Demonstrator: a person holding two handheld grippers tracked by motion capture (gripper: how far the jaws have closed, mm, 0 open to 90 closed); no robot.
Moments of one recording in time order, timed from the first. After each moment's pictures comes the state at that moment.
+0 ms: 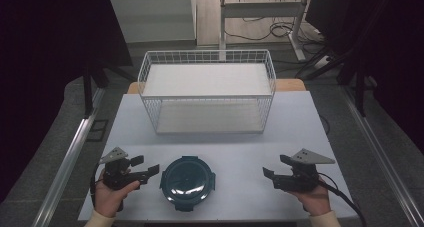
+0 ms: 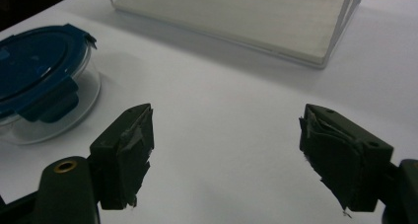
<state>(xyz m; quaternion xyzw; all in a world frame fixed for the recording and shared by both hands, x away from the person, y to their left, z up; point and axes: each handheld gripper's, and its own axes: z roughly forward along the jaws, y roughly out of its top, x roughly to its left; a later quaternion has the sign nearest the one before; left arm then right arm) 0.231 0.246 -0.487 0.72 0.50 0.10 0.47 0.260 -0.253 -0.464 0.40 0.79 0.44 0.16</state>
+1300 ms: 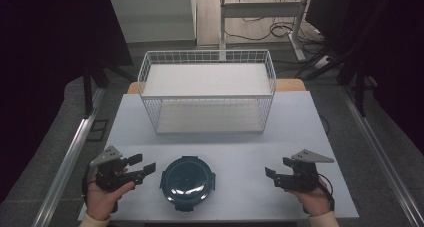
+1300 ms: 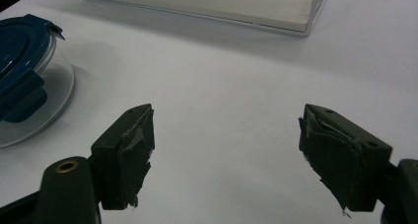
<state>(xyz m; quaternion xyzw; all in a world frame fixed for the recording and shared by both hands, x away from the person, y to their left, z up) 0.214 0.246 -0.455 0.73 0.48 0.12 0.47 0.265 -0.258 -0.474 0.45 0.78 0.42 0.15</state>
